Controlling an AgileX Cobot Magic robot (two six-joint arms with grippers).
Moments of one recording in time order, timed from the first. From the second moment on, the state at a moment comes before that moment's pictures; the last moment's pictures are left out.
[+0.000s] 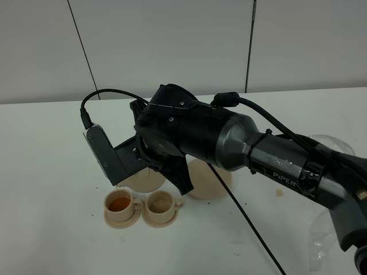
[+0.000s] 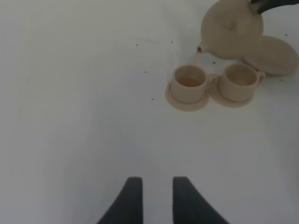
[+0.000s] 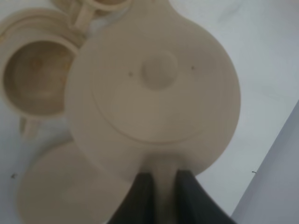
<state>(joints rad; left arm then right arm) 0.01 -0.01 -0.51 -0.09 1.05 0.10 0.90 2.17 -1.91 -0.32 0.89 -1.16</state>
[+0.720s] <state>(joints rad) 0.01 -0.01 -0.51 -0.09 1.05 0.10 0.90 2.17 -1.91 -0.32 0.89 -1.16</state>
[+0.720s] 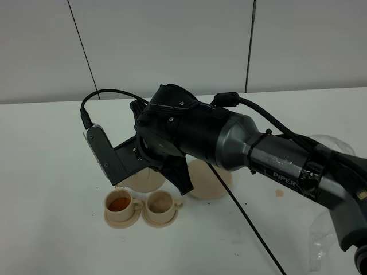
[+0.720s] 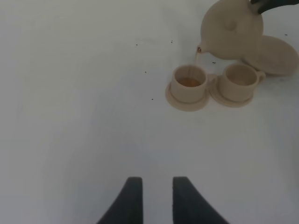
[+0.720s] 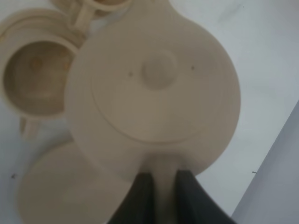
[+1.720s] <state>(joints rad) 0.01 -0.01 -0.51 -0.09 1.05 0.10 0.90 2.17 -1.91 -0.32 0.89 -1.16</state>
